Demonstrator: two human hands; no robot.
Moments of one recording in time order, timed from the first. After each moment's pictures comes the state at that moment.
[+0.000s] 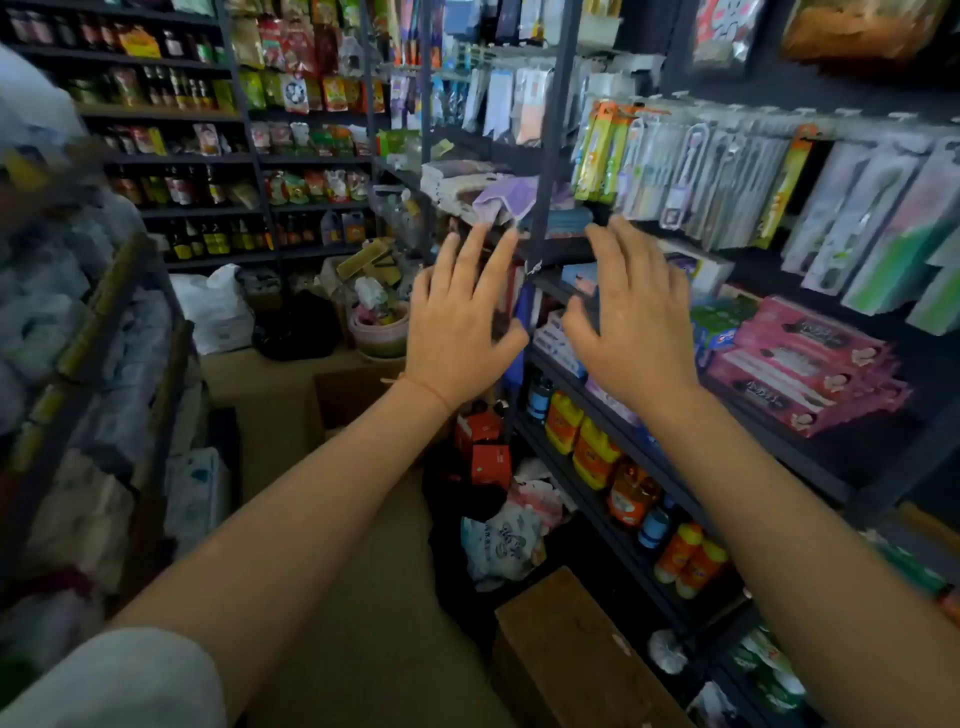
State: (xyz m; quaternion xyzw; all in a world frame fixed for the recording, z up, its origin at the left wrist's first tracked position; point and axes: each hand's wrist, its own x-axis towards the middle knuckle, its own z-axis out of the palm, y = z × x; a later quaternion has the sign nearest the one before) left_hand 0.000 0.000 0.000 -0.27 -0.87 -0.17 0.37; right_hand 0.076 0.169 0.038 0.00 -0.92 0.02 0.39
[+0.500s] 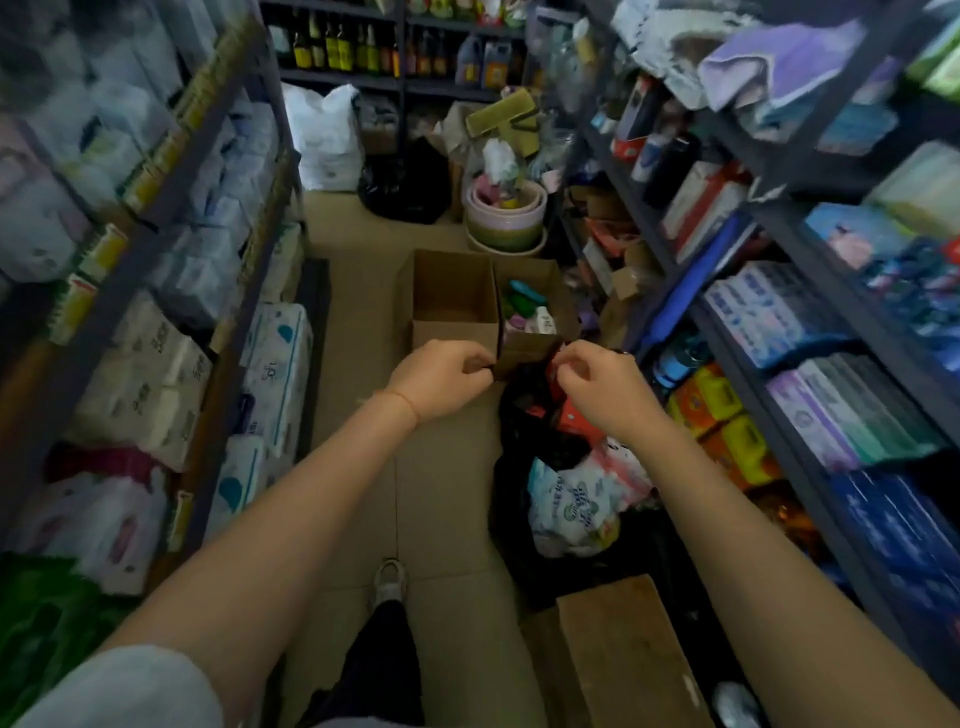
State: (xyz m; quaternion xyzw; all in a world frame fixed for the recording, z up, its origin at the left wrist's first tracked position) left_hand -0.187 -0.161 -0.196 -0.10 -0.92 -0.36 -0.11; right_hand -0.183 0.058 -0.166 0.05 -0.96 0.27 -0.05
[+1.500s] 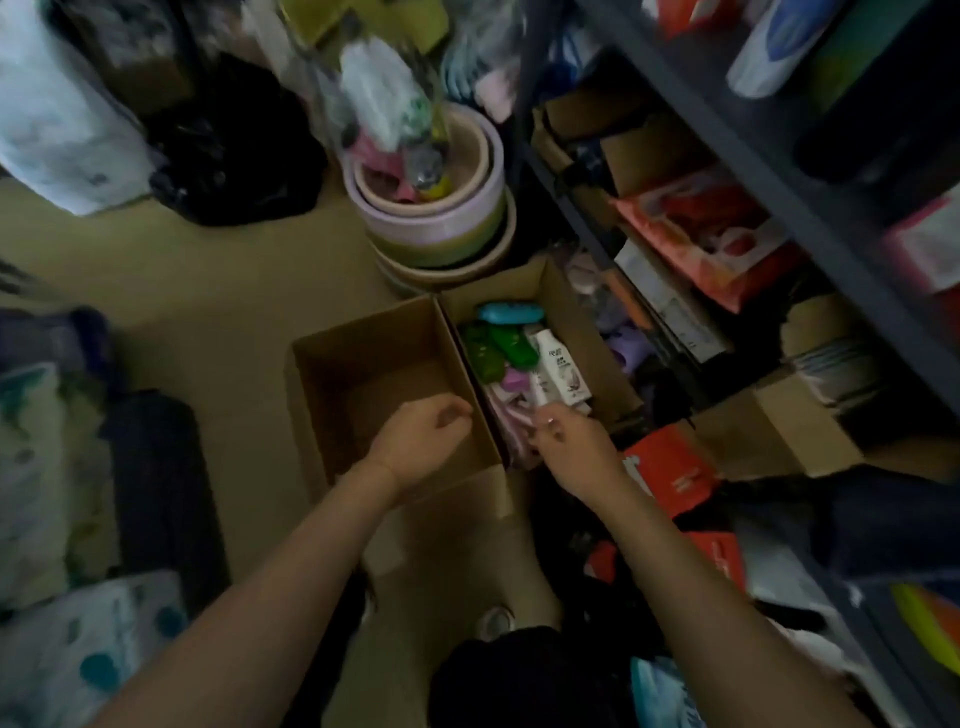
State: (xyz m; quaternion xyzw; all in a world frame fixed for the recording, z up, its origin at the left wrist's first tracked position) left_hand -0.965 -0.136 -0.545 -0.08 -0.87 -0.37 -0.32; right_hand -0.900 0.068 -0.533 -0.20 -0.87 0.40 -0.19
